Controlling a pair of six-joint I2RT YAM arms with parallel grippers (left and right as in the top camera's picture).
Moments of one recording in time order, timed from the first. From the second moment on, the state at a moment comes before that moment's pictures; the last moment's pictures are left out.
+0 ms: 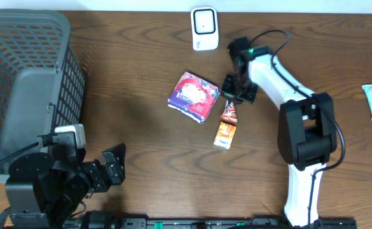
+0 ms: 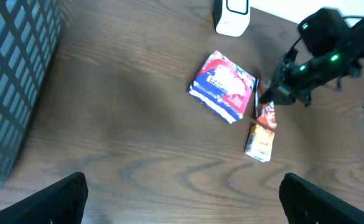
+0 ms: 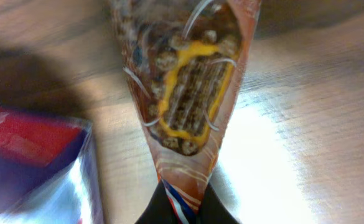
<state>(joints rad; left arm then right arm) -0.03 0.63 1.19 -1.25 0.24 -0.28 0.29 2.19 1.71 -1.06 -0.14 0.64</state>
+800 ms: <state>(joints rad) -0.03 0.63 1.19 -1.25 0.24 -0.28 0.11 2.18 1.96 -1.38 -1.12 0.37</state>
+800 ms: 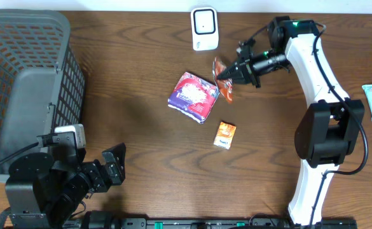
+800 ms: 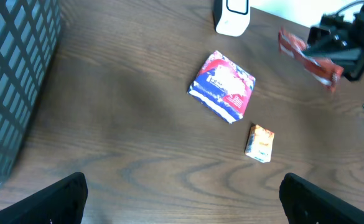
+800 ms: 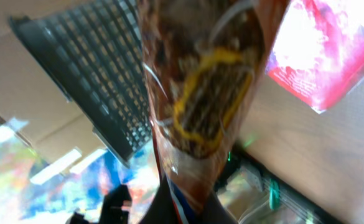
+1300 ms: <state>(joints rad) -0.03 0.63 1.19 -1.25 0.24 -0.28 0.33 2.18 1.95 -0.42 -0.43 0.81</state>
